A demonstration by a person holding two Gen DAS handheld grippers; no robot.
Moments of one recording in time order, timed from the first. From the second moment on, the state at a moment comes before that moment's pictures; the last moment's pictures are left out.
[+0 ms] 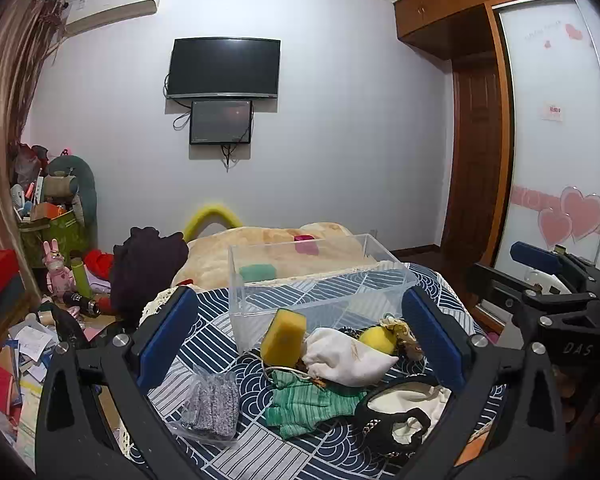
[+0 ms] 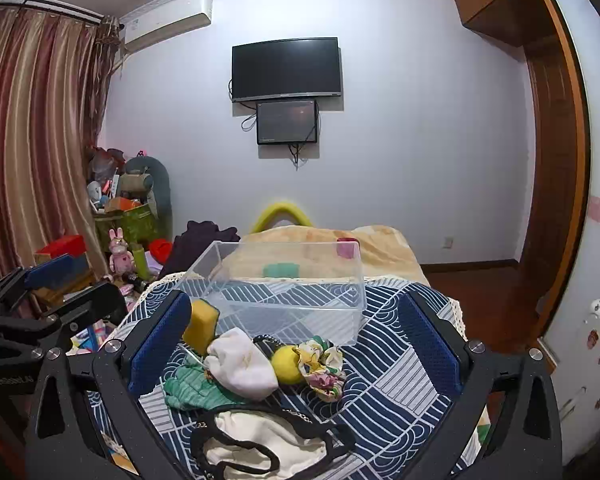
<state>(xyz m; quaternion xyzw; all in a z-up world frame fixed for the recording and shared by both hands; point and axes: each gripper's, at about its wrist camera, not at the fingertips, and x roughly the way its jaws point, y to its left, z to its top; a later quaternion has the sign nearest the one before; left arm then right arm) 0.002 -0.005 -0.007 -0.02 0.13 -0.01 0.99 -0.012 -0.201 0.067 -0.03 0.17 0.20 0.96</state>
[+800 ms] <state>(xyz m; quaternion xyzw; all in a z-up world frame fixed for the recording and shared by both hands) 0.003 -0.004 -0.007 -0.03 0.14 -0.01 0.99 -0.015 -0.203 0.067 -0.02 0.16 0.21 0.96</state>
